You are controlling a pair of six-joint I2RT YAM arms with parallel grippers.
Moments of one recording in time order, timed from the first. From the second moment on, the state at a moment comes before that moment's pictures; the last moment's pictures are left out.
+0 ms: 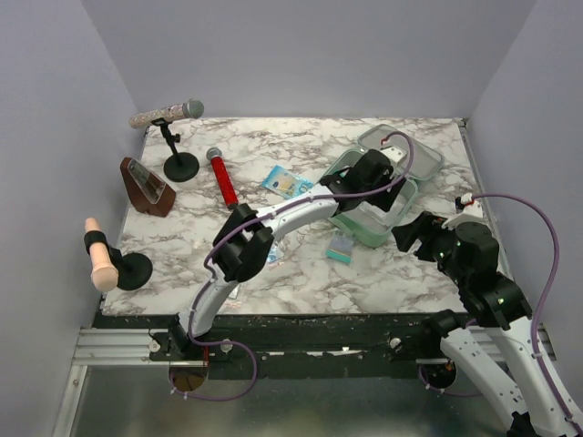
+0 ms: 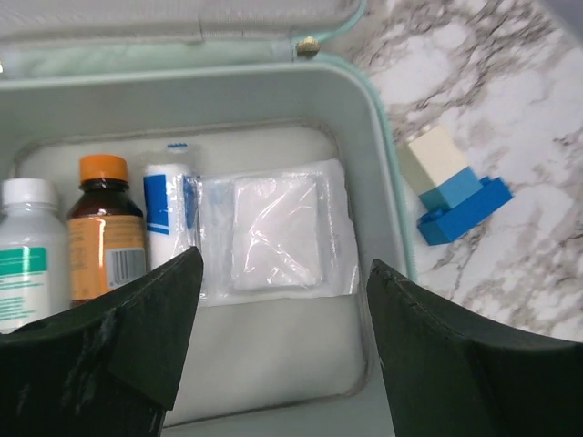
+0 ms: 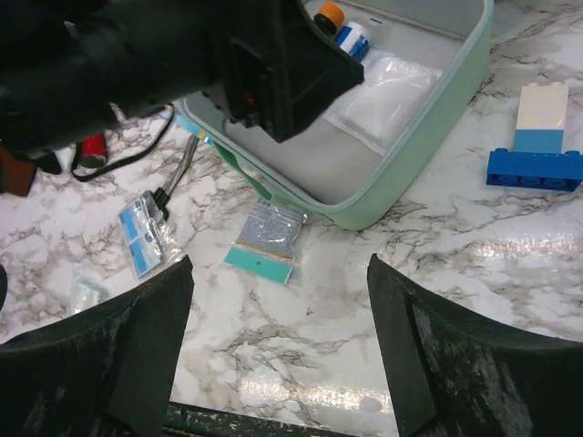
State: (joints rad) left arm -0.93 2.29 2.00 -0.25 -0.05 -0.19; right arm 0.37 0.49 0.74 -0.65 0.12 0.53
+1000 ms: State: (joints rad) left arm -0.68 1.34 0.83 -0.28 -0.42 -0.63; right arm 0.37 0.68 0.60 -0.48 0.04 0.53
